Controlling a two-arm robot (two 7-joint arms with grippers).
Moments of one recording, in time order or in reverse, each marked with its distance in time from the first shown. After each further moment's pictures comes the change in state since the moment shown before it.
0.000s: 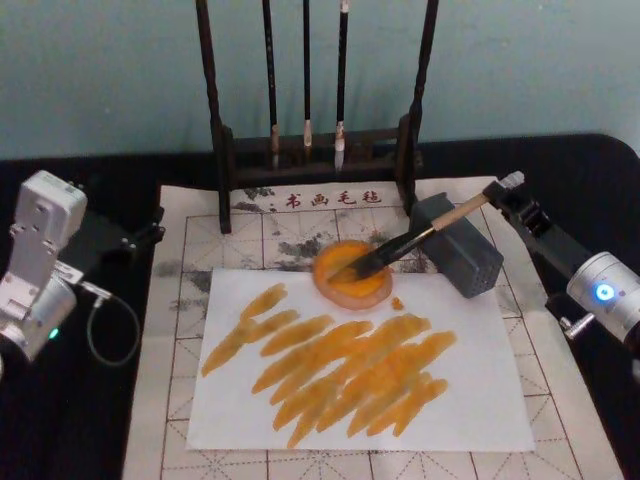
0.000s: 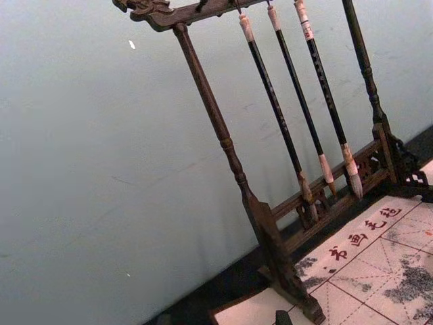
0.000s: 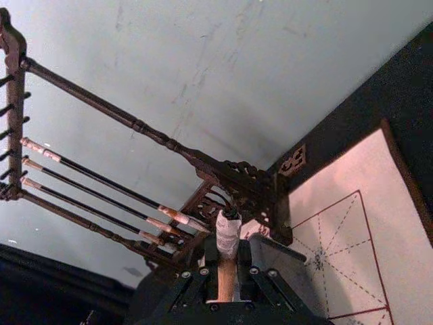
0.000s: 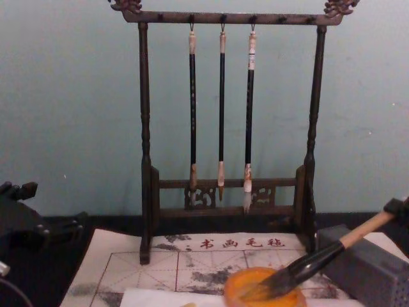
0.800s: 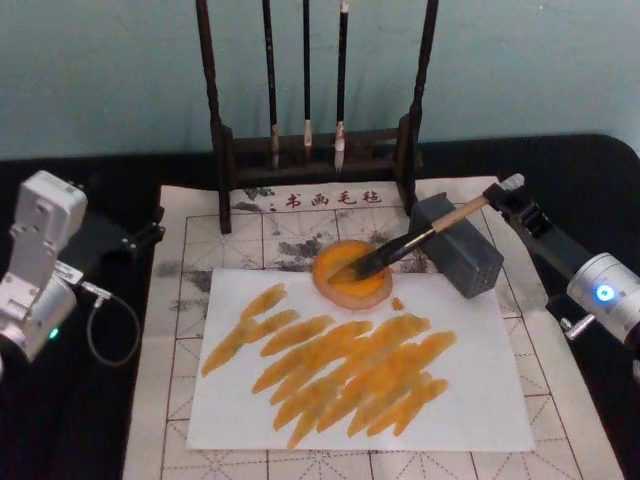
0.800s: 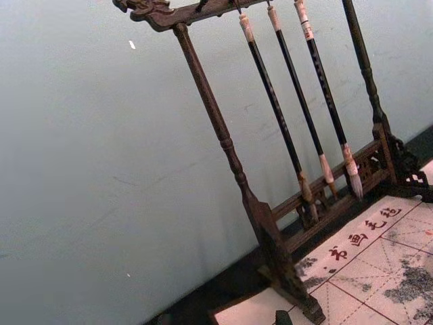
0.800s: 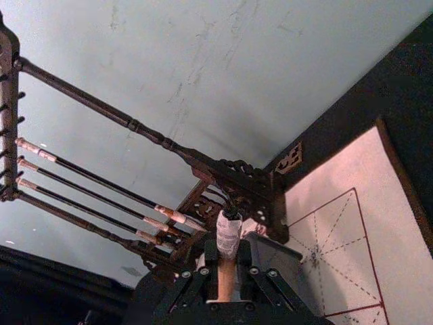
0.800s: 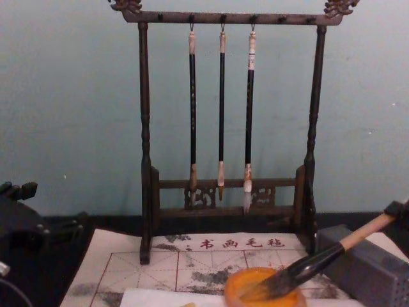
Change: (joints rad) left arm 0.000 0.000 0.000 0.000 0.000 0.000 0.000; right arm 0.001 0.001 -0.001 0.005 0.004 0.005 -0.005
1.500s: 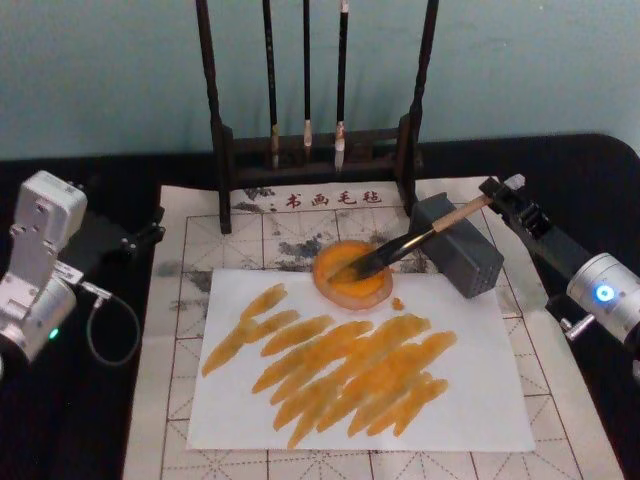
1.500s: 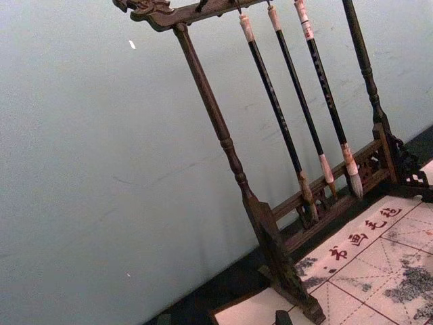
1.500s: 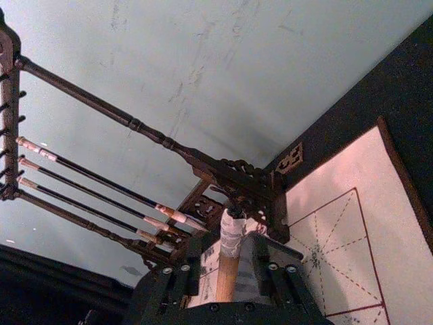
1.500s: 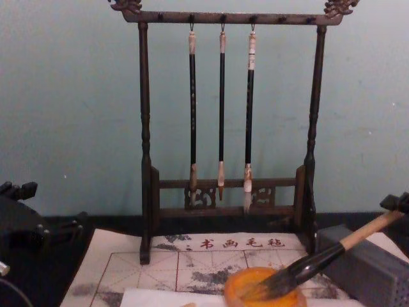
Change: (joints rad) left arm 0.000 0.000 0.000 0.000 0.000 0.000 0.000; right arm -0.001 0.000 0.000 -0.001 -0.002 -0.001 0.002
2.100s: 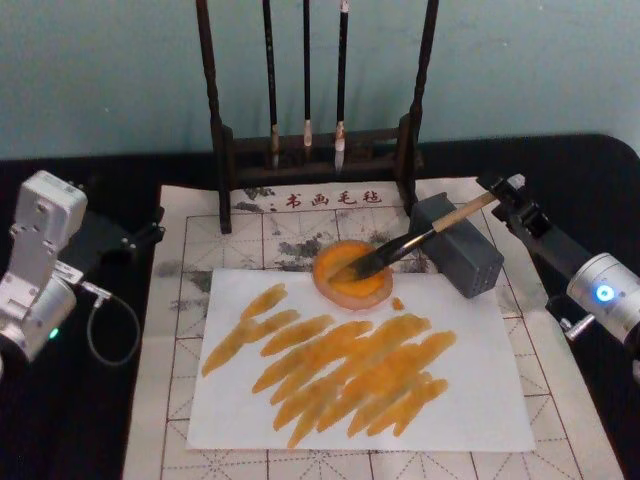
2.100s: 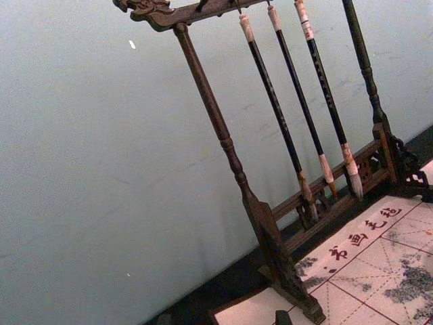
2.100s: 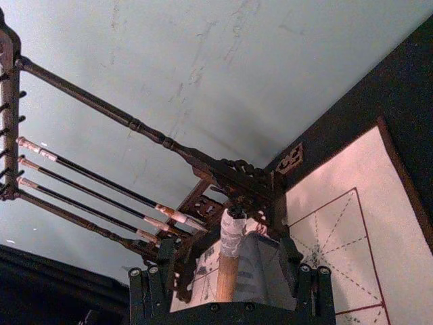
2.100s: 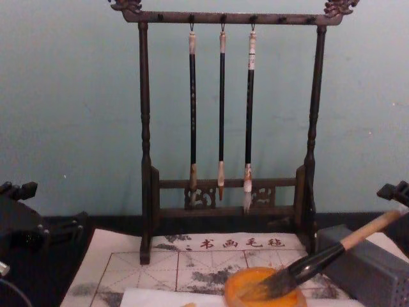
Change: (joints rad) left arm 0.000 0.000 0.000 0.000 0.000 0.000 0.000; right arm 0.000 0.000 0.000 0.000 0.000 0.000 0.000
